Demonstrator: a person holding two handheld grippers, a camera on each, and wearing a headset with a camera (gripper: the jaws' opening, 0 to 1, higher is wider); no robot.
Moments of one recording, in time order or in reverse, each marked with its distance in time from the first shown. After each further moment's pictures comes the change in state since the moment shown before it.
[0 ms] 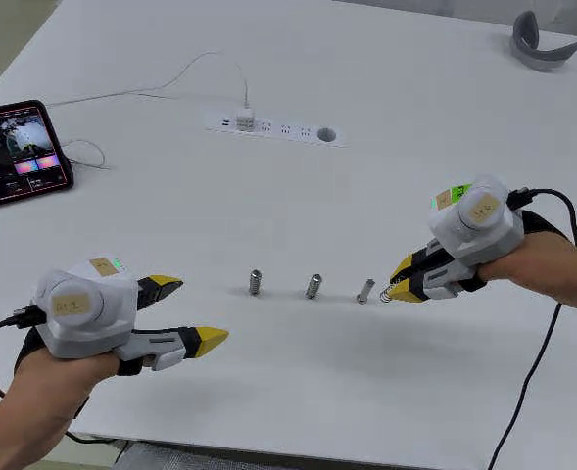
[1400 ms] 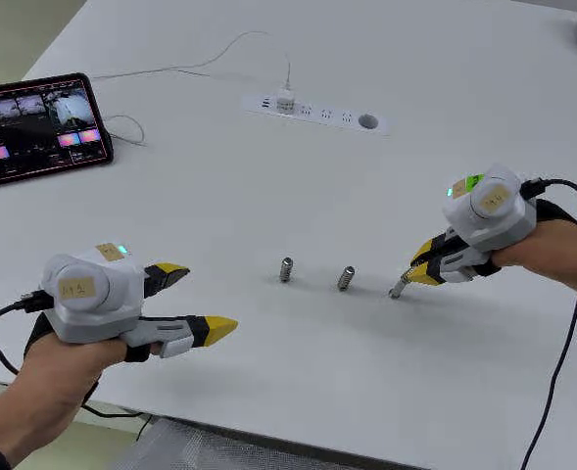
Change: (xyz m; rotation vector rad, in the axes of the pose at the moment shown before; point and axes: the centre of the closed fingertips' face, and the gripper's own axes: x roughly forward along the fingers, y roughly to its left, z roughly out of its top) left arm -0.017 0.011 -0.013 -0.068 0.014 0.045; right arm 0.035 -0.034 0.000 -0.044 0.046 0.001
